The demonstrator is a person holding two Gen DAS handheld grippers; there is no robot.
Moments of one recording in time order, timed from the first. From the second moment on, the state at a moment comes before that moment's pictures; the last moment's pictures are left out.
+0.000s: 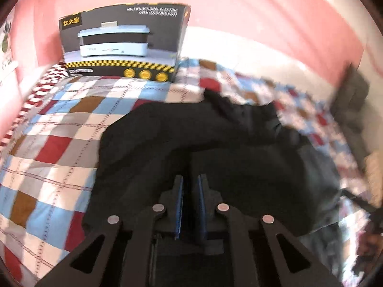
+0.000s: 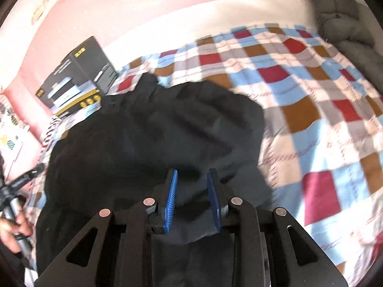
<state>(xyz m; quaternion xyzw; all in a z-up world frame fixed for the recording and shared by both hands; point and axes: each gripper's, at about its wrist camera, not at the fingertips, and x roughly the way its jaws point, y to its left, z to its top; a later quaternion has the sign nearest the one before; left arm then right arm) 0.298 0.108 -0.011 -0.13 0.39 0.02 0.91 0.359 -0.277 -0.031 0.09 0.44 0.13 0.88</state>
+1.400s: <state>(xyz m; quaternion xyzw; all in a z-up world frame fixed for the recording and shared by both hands) 0.172 0.066 -0.001 -0.06 0.42 0.02 0.91 0.223 -0.294 0.017 0.05 0.42 0.13 0.90</state>
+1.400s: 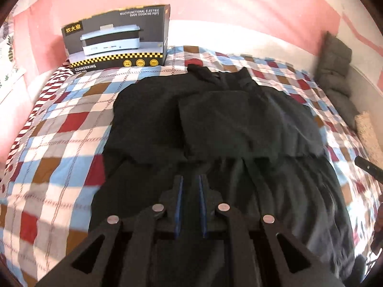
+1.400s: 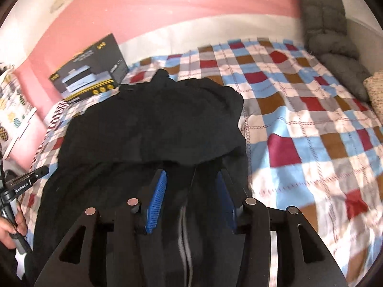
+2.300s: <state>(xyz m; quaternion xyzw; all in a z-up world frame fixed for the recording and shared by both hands) -0.014 0.036 0.030 -0.07 0.40 0.02 0.91 0.016 -0.267 0.046 0.02 0.40 0.16 0.90</state>
